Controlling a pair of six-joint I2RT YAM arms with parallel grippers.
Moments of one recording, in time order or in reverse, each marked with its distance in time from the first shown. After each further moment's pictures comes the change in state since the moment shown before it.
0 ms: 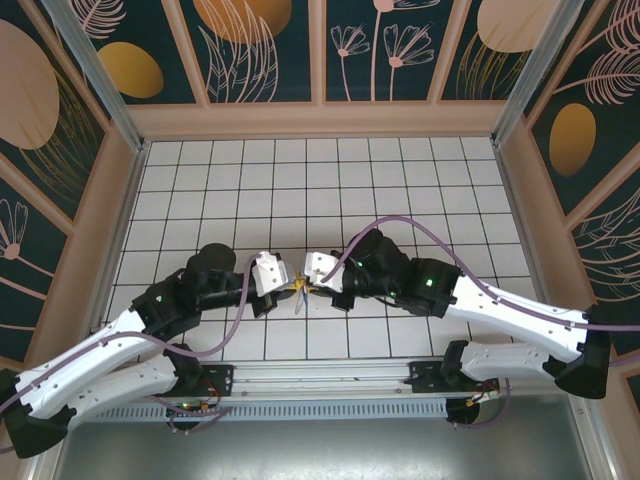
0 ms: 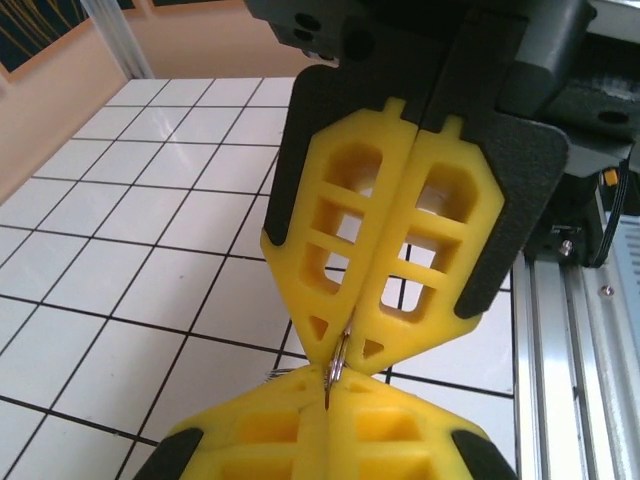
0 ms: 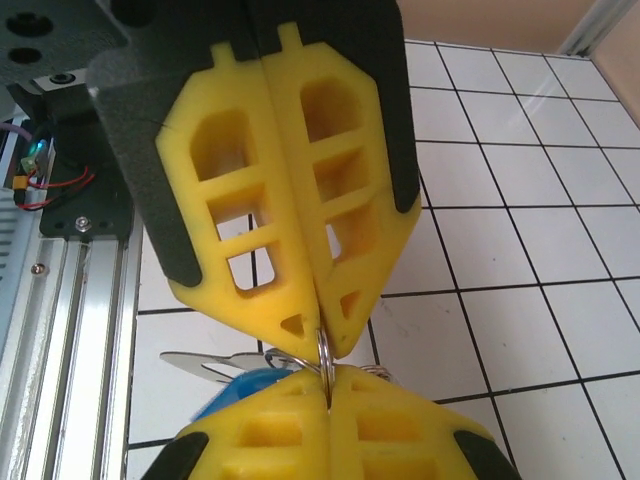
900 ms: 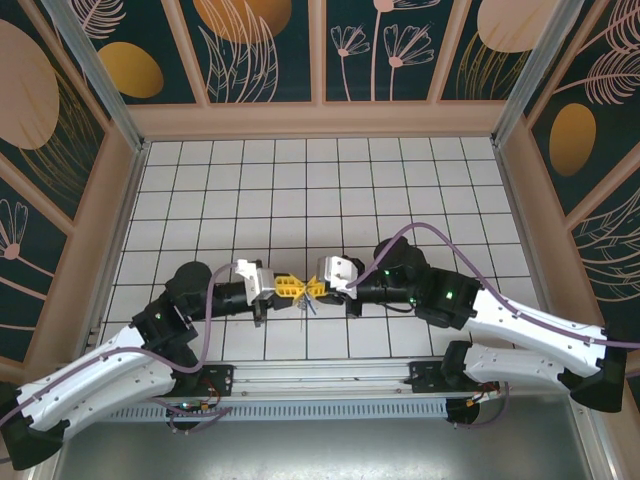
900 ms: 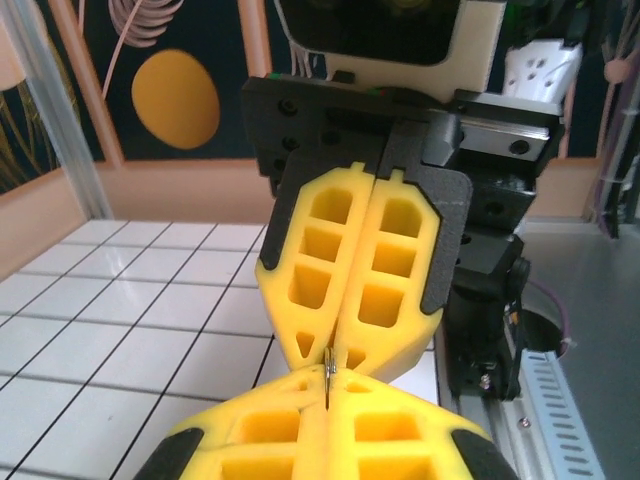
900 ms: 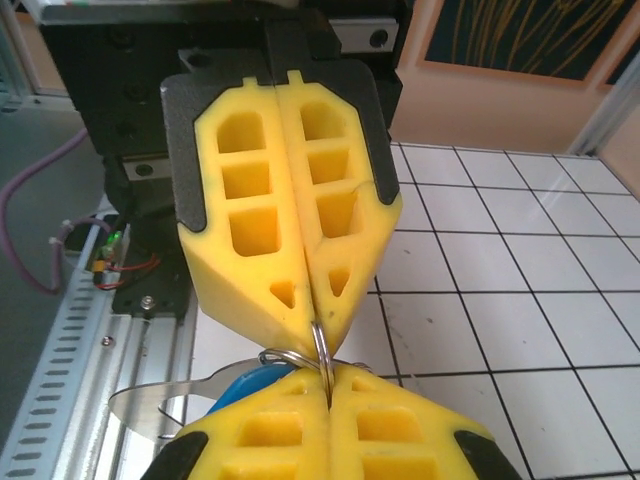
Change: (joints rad) left arm 0.000 -0.125 -0.184 0.374 0.152 -0.180; right arm -0.014 -0.148 -0.133 0.187 -0.132 0.069
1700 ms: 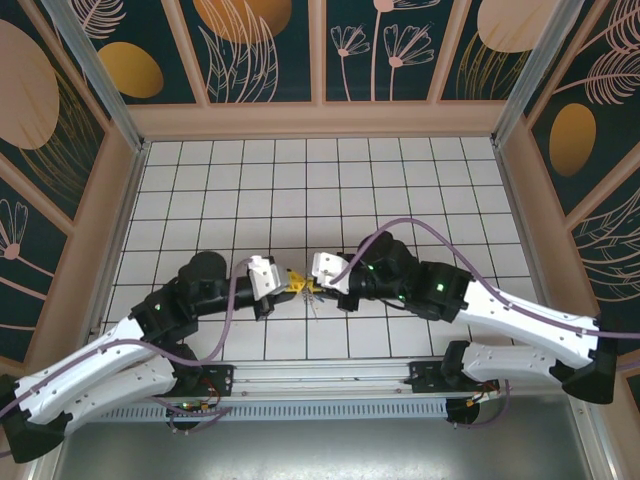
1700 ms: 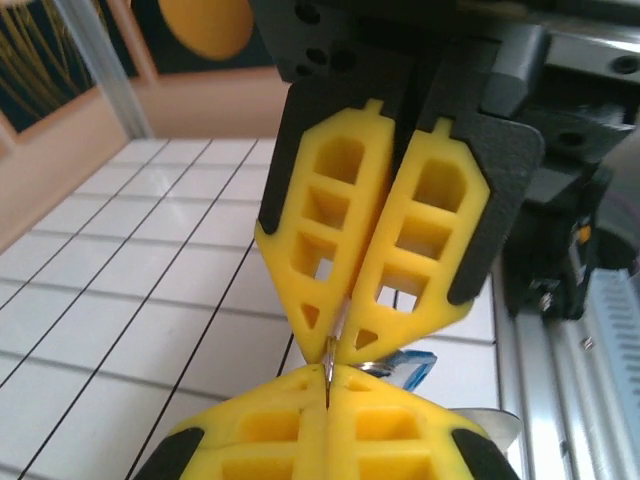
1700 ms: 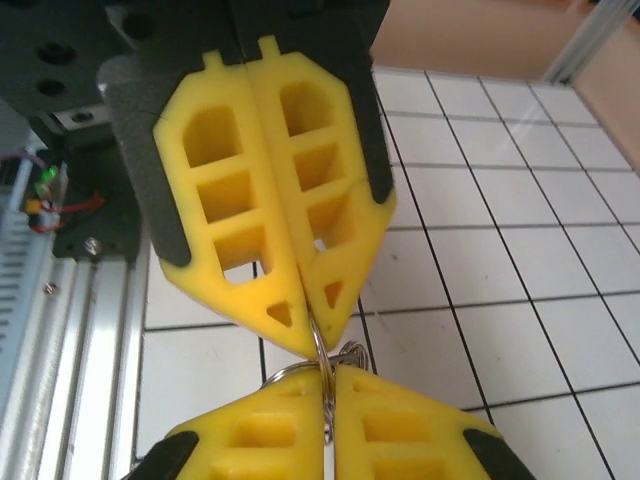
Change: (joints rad) left arm -0.007 0.027 0.064 -0.163 -0.096 0.102; right arm 0.017 0.061 0.087 -0.135 0.112 -0.038
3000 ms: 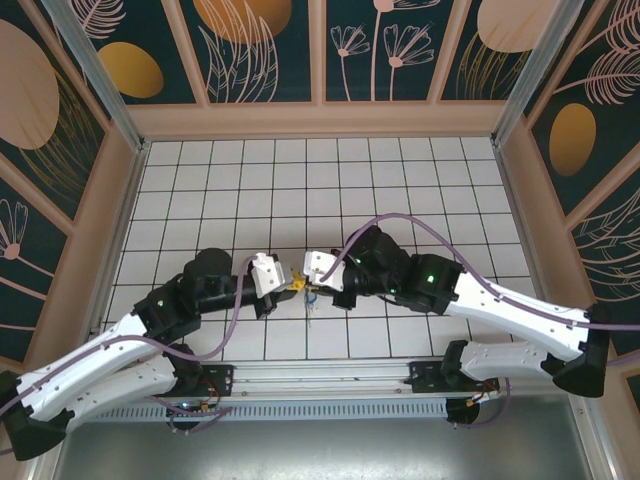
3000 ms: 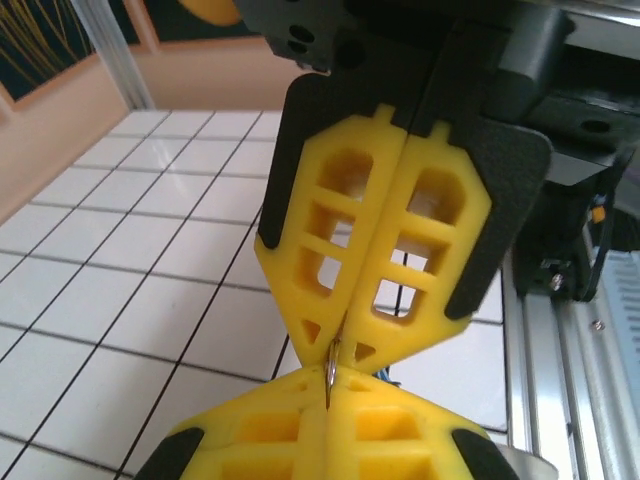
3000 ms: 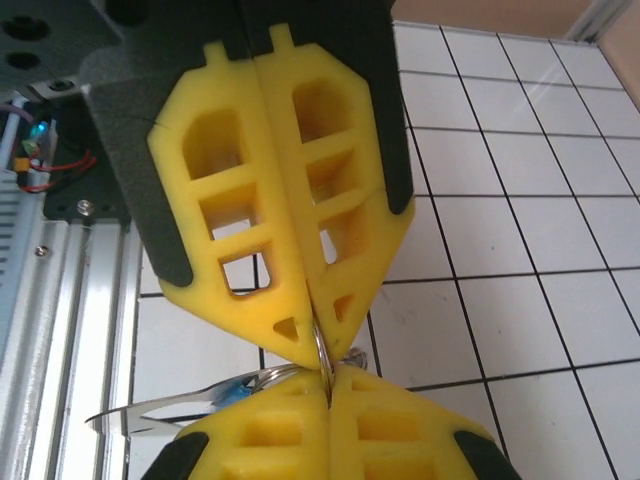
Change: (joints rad) left arm 0.003 0.037 0.022 -0.049 -0.024 0.008; right arm -0.003 0.087 0.097 -0.122 0.015 -0.048
